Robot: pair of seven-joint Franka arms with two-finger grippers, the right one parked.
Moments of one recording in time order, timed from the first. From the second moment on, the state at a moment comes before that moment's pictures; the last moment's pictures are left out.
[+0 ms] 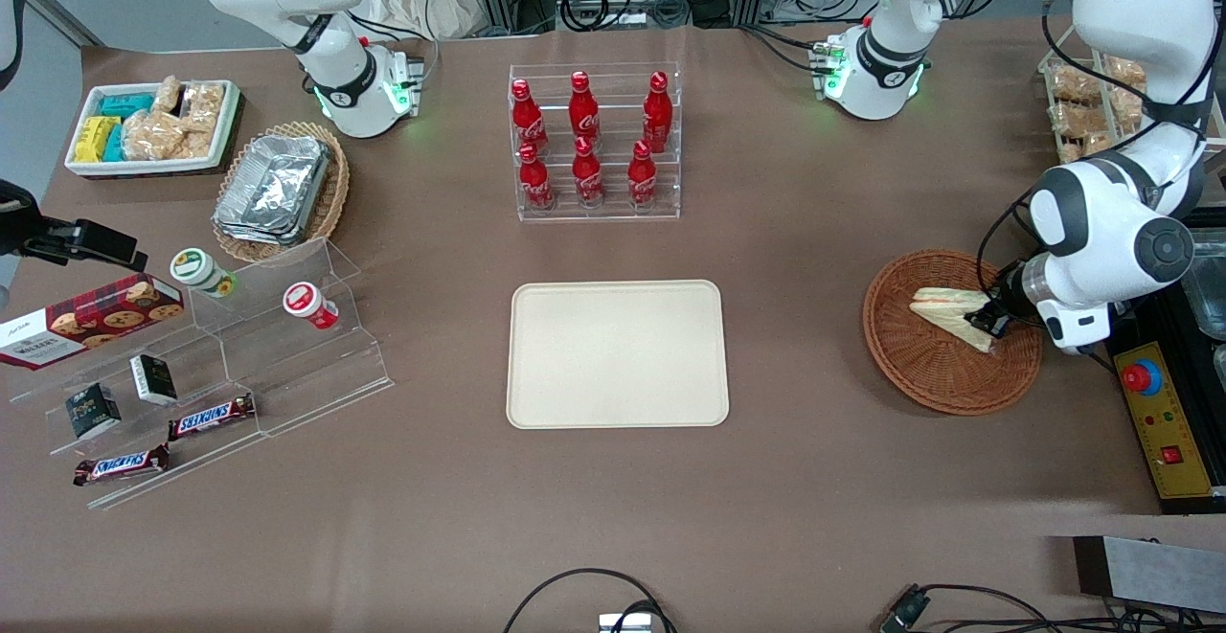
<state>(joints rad) 0.06 0.28 0.08 -2.18 -0.07 2.31 -0.81</state>
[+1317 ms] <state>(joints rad) -0.26 0.55 -0.32 -1.41 0.07 1.79 -0.72</state>
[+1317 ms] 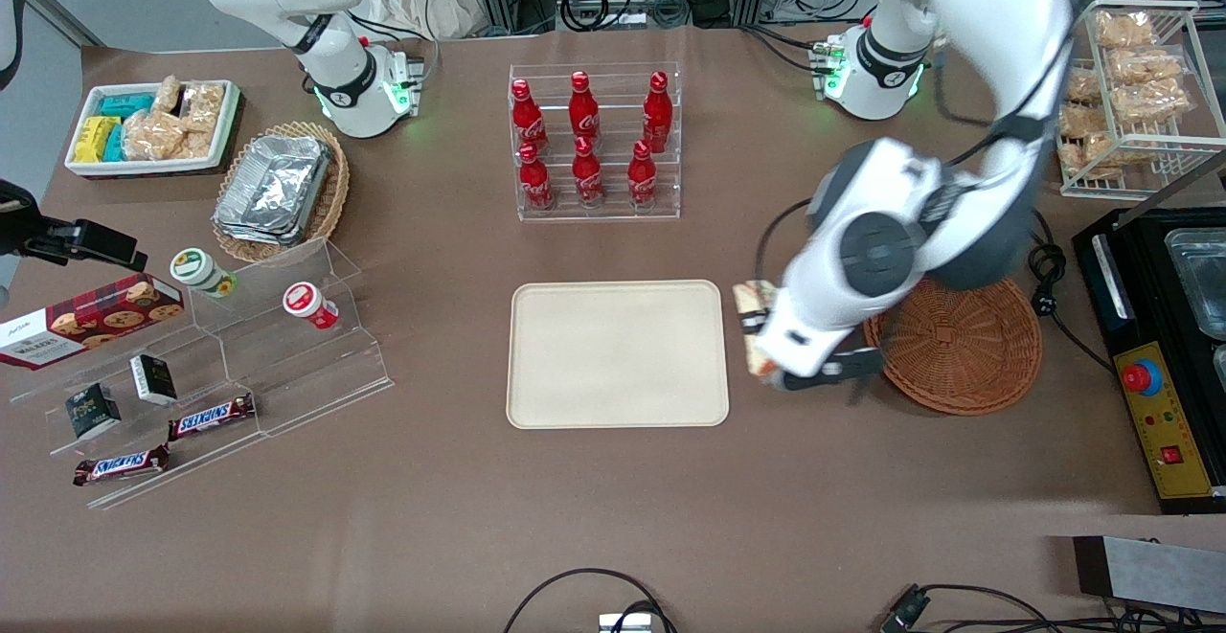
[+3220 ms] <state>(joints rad) -0.18 0.51 -0.29 -1.34 0.15 1.75 -0.71</state>
